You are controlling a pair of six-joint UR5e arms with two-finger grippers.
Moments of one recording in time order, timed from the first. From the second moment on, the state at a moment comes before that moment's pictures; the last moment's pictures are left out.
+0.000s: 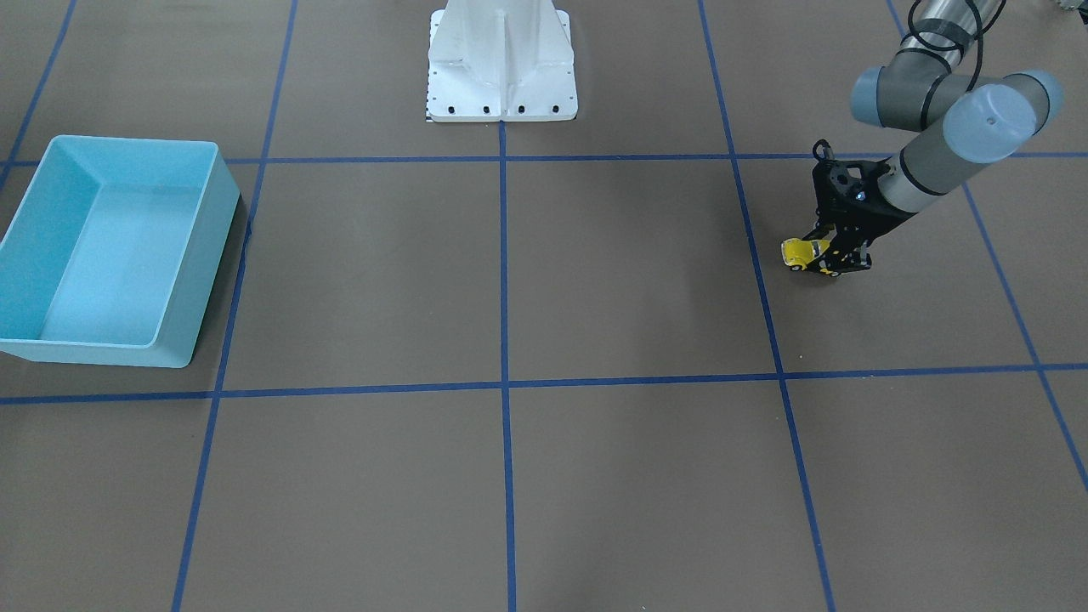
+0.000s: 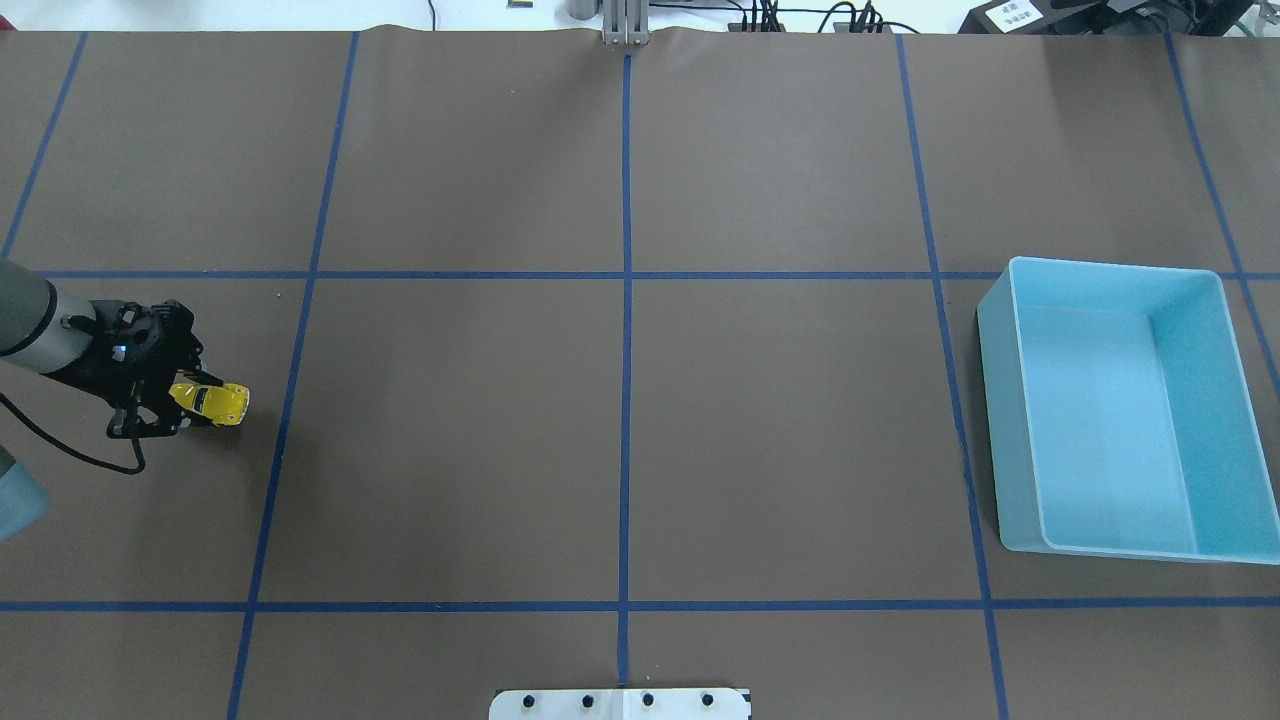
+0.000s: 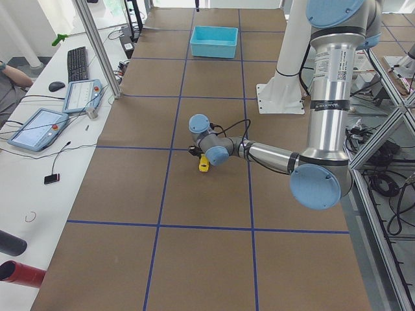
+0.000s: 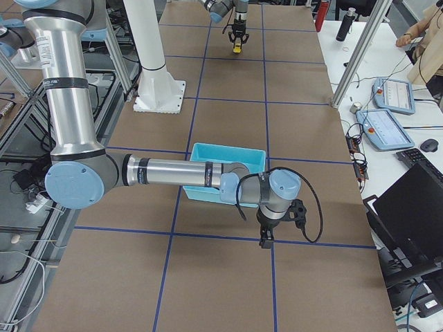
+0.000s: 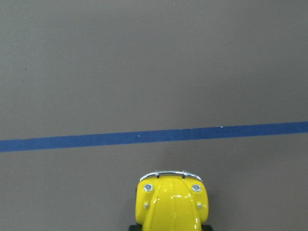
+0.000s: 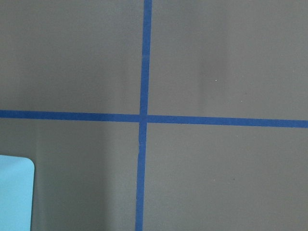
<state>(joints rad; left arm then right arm) -0.85 -1.59 -1.68 -2.21 -2.27 0.63 1.50 -1.46 1.43 -1.56 2.29 0.00</state>
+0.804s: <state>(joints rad) -0.85 -1.60 -1.65 -2.22 -2.30 0.50 1.50 -1.46 1.43 -1.56 2.29 0.00</state>
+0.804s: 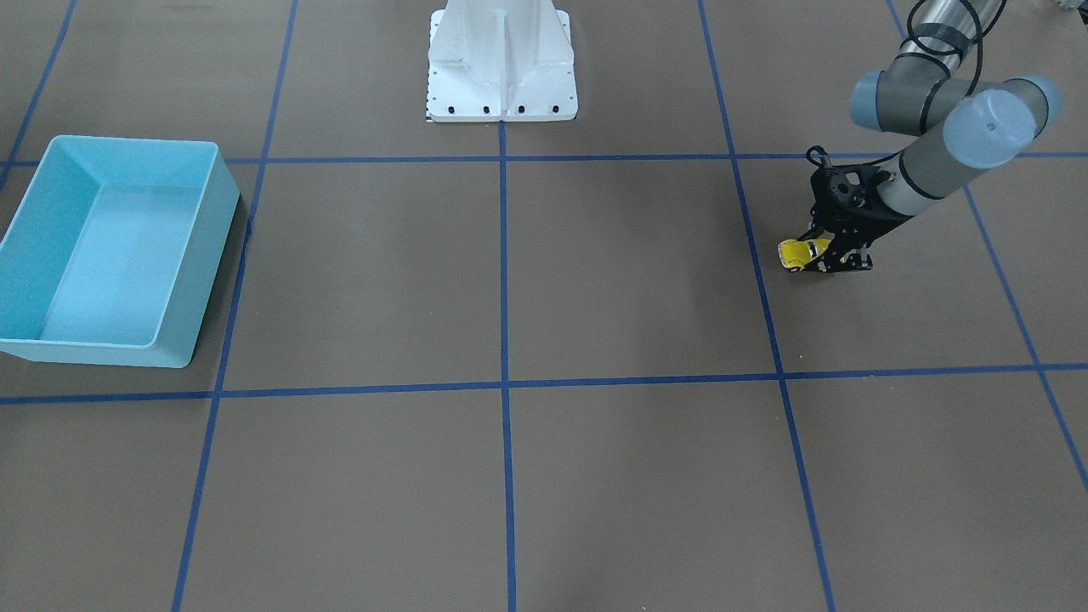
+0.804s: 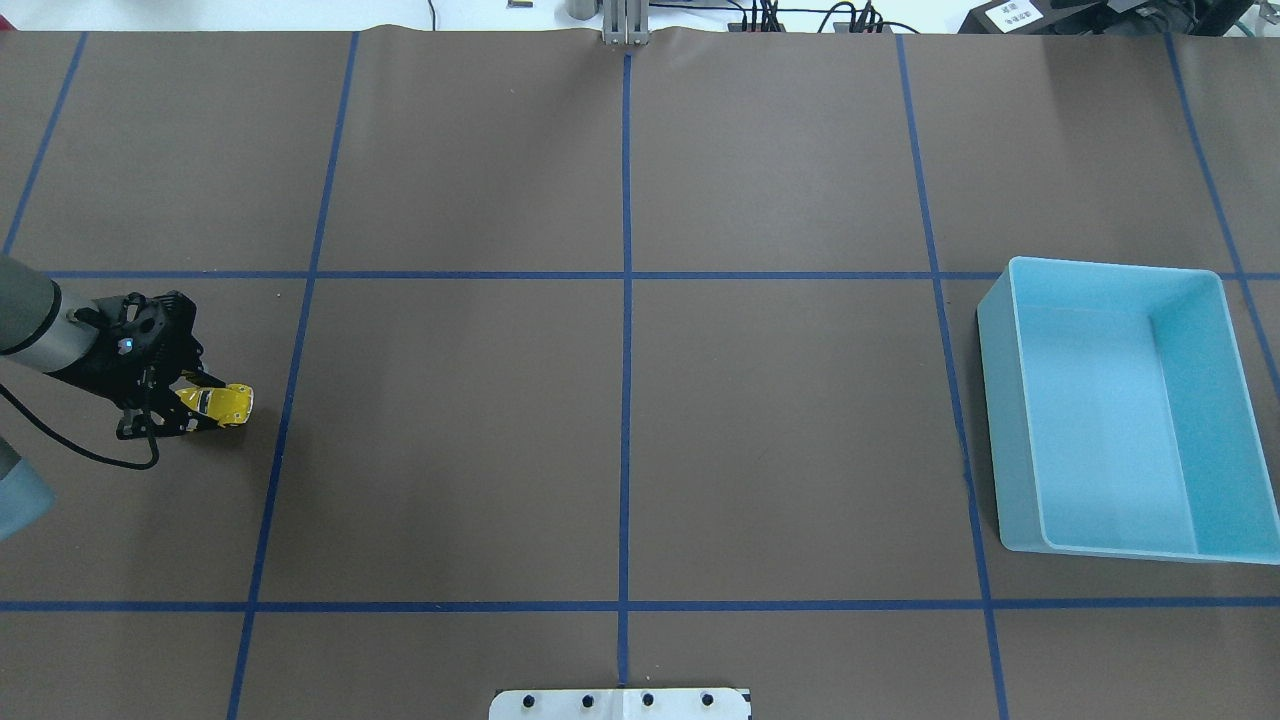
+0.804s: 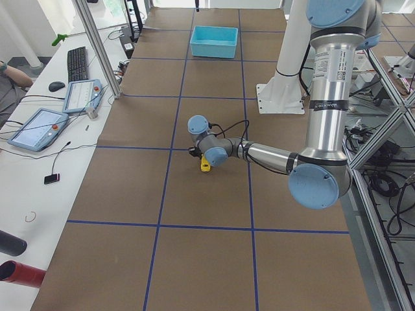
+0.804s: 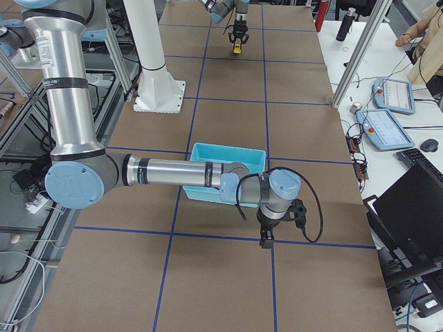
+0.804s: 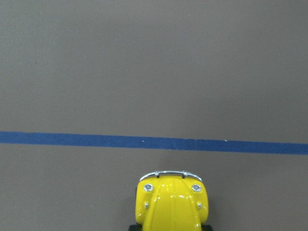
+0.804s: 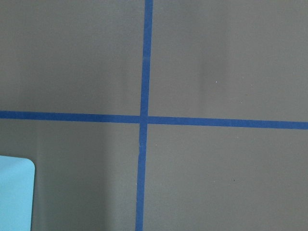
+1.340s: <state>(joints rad) -0.86 -1.60 -1.64 -2.25 -2.33 0.49 1.50 -1.46 1.43 -1.56 2.29 0.00</state>
